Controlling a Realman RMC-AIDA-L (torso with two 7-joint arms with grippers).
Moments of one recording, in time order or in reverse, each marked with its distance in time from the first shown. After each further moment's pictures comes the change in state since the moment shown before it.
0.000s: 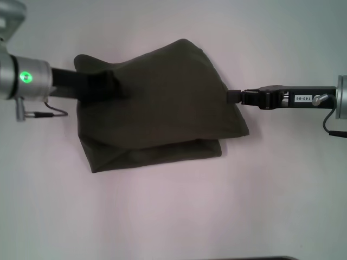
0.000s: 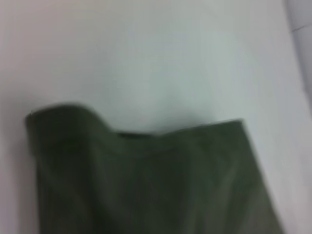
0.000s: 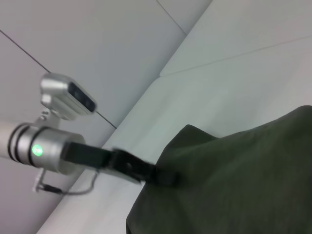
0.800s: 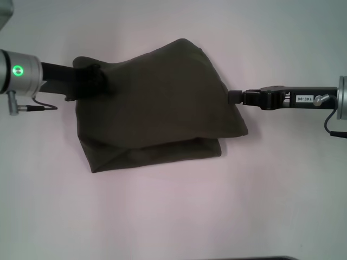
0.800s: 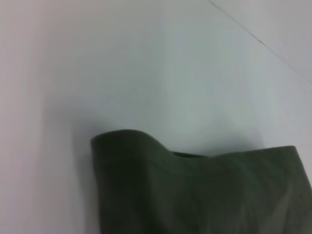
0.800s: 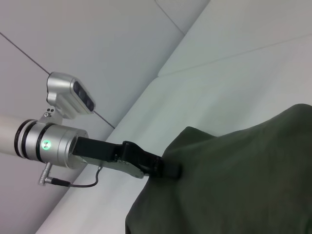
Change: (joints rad) left arm -0.023 0.019 -0.033 0.028 0.078 -0.071 -0.070; right arm -0.003 -0.003 0.000 0.000 0.000 0.000 0.002
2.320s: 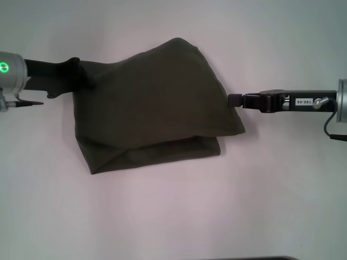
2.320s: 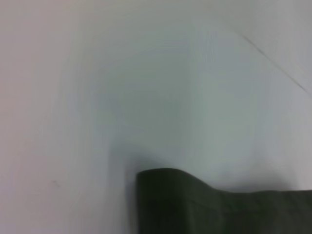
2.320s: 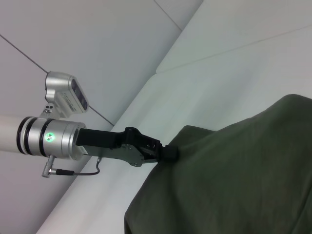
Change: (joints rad) left arm 0.024 0.004 -0.022 -0.028 0.043 -0.077 -0.097; right arm -0.002 -0.003 -0.009 0.015 0.000 0.005 0.010
